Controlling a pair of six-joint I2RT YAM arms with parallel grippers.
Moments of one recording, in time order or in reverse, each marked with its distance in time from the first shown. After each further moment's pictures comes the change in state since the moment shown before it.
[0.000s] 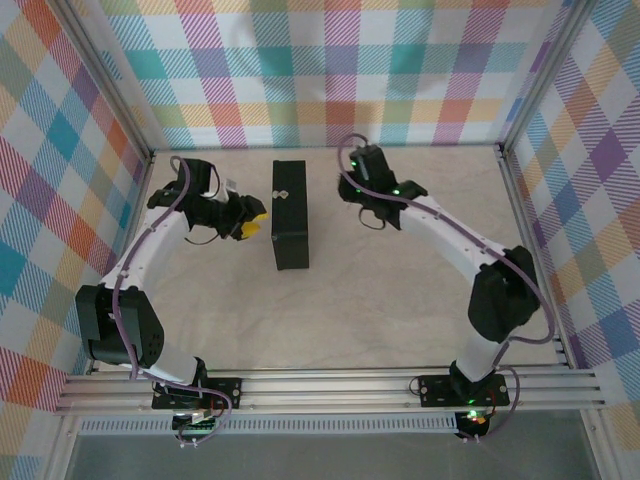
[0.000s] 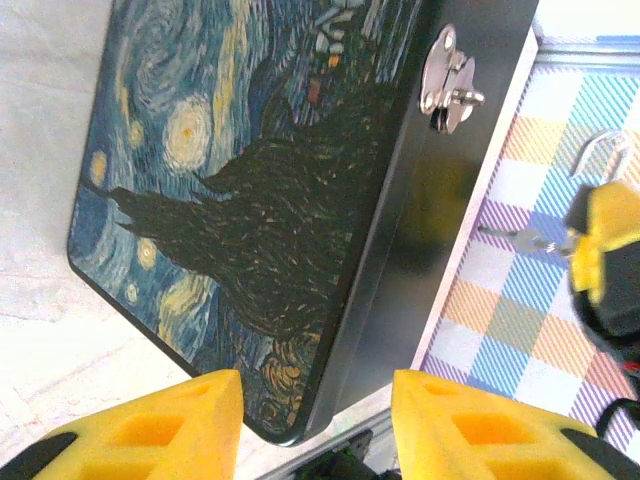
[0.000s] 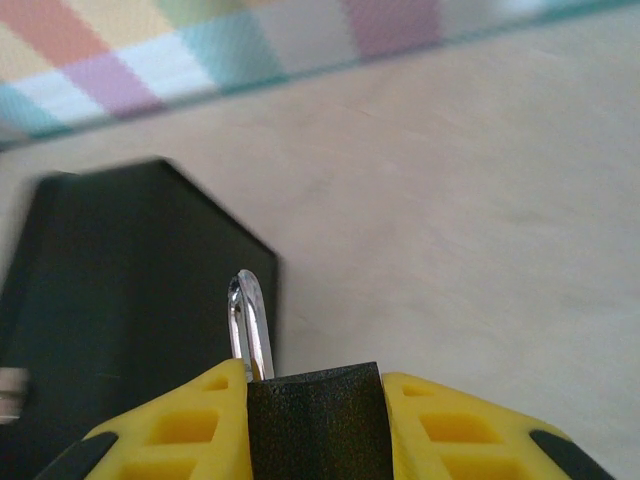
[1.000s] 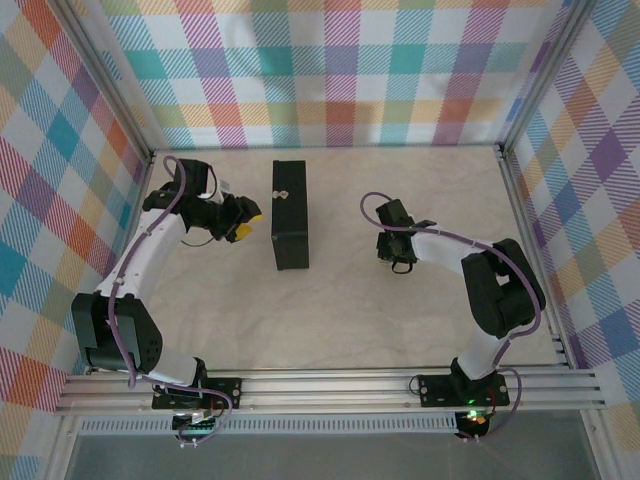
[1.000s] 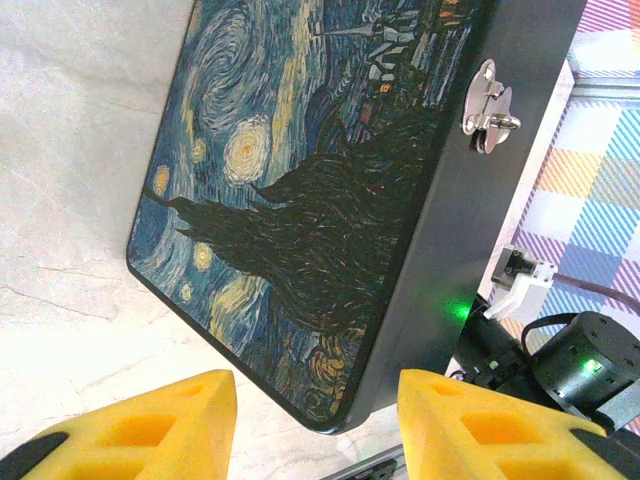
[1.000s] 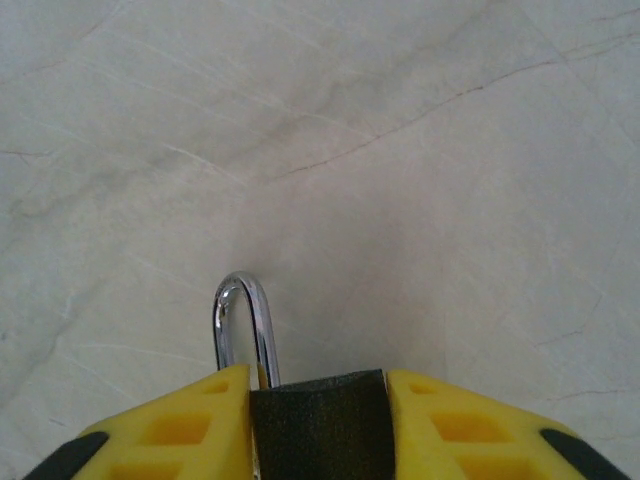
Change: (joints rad) left arm 0.002 -0.036 0.002 -0.047 -0.097 -0.001; right arm -0.123 0.028 -0.442 0.011 -0.010 -0.012
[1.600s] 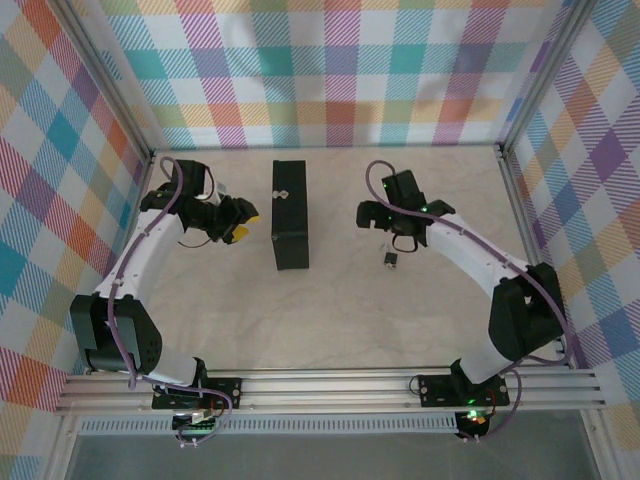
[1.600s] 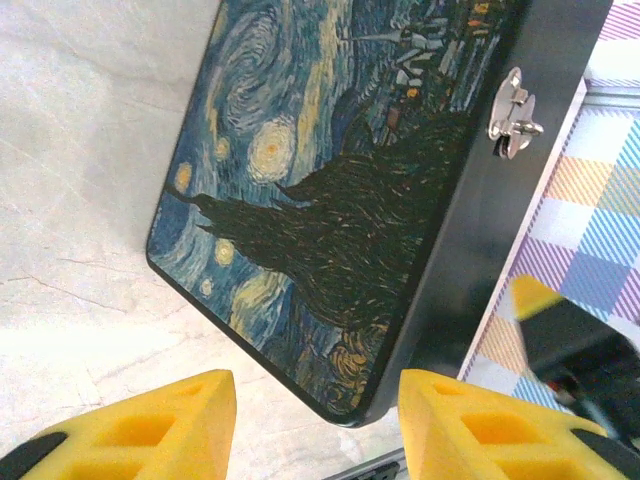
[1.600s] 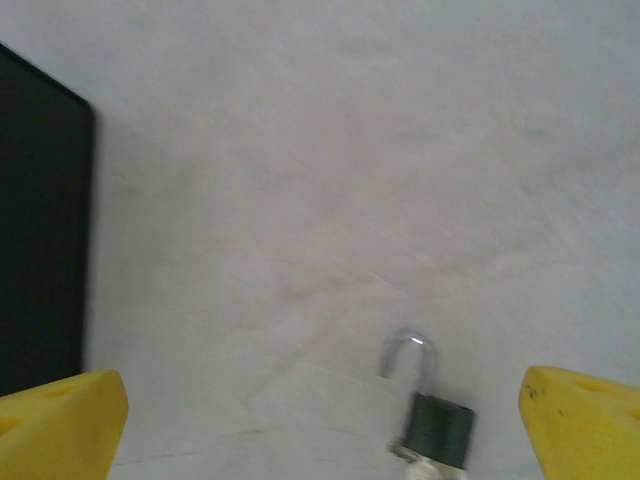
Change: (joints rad) left arm 0.018 -0.005 0.000 -0.028 -0.019 0.005; right arm 0.036 -0.172 0.208 -0.103 -0.092 -0.087
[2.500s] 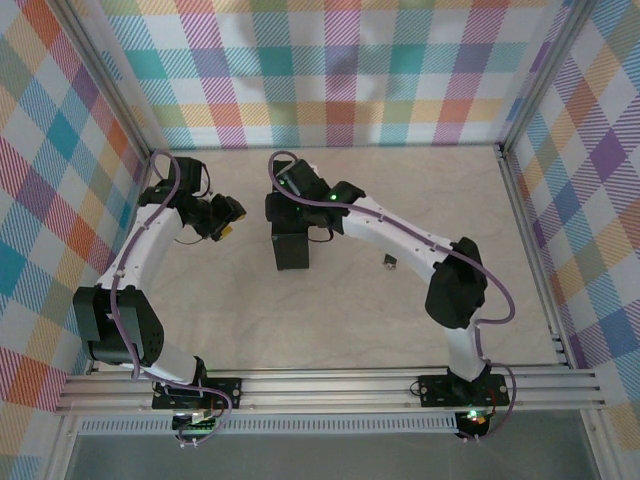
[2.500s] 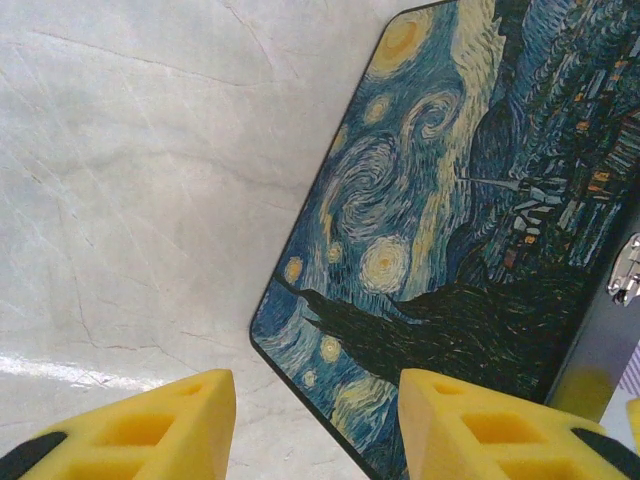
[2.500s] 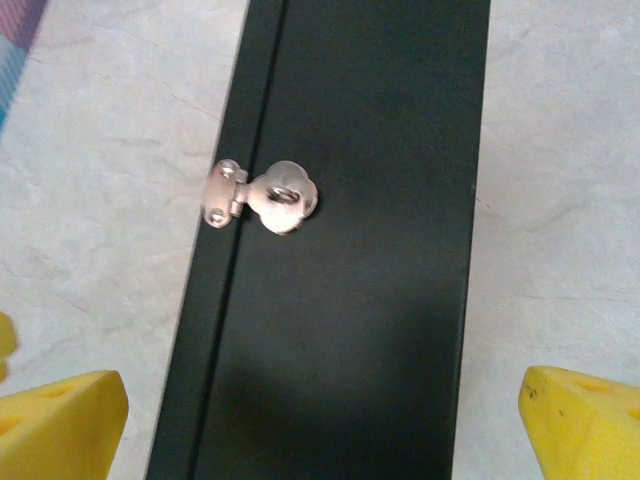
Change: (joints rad) left arm 0.031 0.045 0.030 -0.013 -0.208 0.023; right arm 0.395 0.438 0.689 -0.225 0.142 0.180
